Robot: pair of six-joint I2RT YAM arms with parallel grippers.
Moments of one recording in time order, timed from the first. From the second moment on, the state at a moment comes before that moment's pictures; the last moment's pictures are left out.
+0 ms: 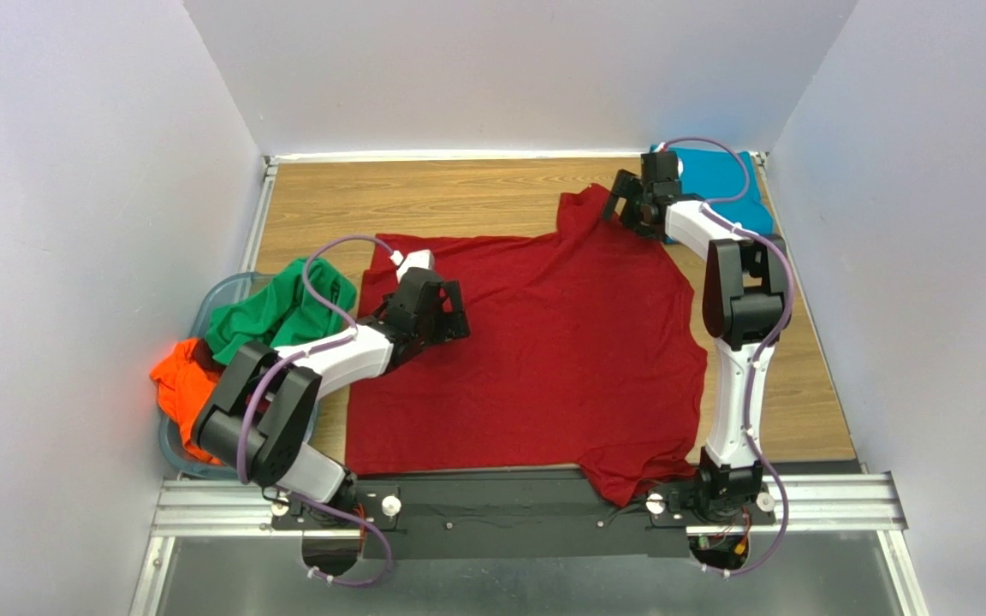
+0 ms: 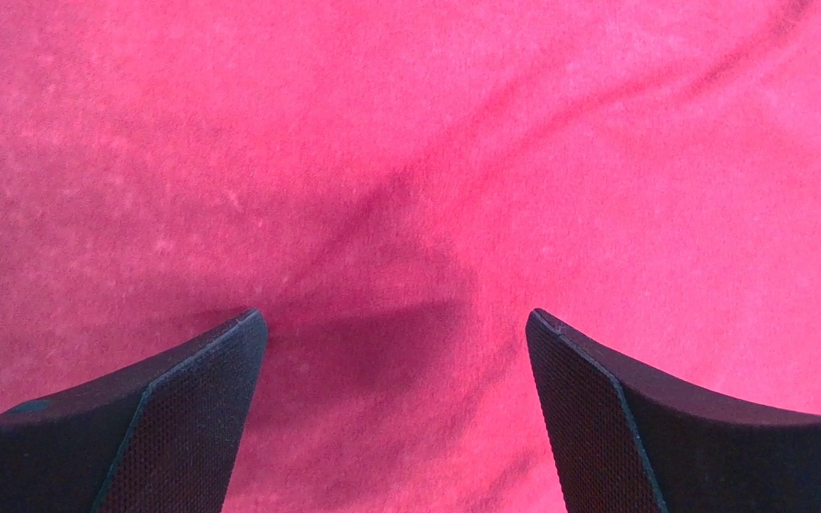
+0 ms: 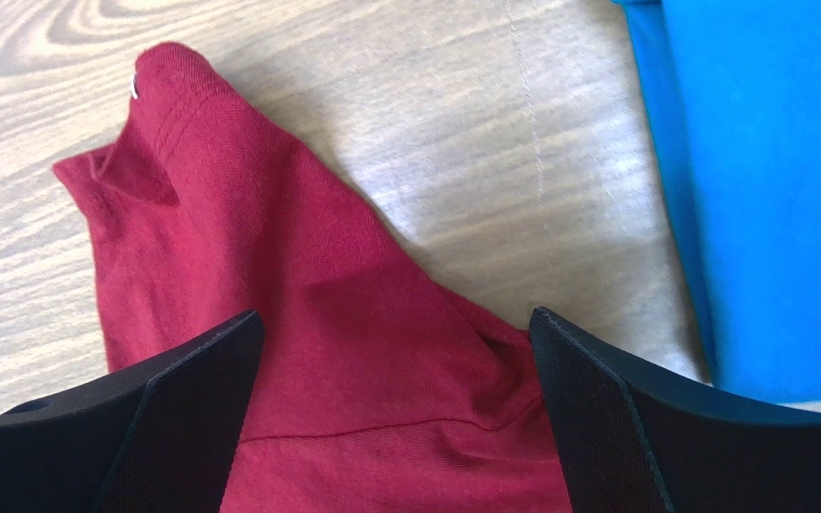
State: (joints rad) left arm -0.51 1.49 0.67 0.05 -0.16 -0.59; right arm 0.12 2.24 1.67 -0.22 0.05 0.44
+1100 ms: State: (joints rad) left arm -0.37 1.72 1.19 -0.14 -0.29 -0.57; right arm 0.19 2.17 1.70 -0.29 -0.03 0.23
